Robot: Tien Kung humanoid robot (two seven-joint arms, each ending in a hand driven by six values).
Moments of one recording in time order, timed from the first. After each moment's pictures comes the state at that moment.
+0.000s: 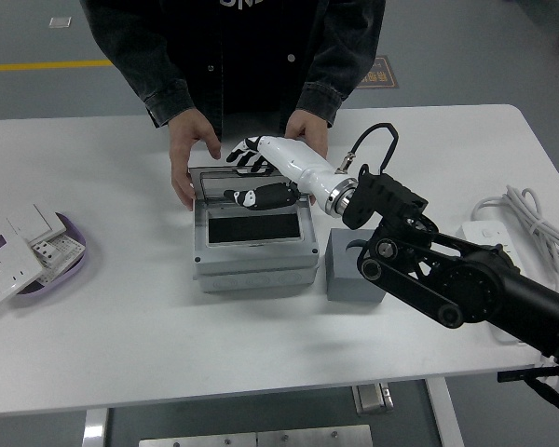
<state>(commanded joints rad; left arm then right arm) 0.04 0.11 -1.36 -0.18 1.25 -0.10 0.20 0.75 -0.21 0.56 1.30 -1.70 -0.12 -0.17</state>
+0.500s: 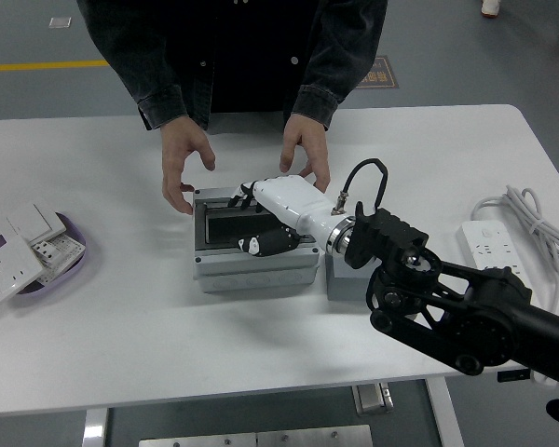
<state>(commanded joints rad) 0.04 0.11 -1.34 -0.18 1.22 -0.10 0.19 0.65 -0.25 0.51 1.43 -1.88 -0.08 -0.26</state>
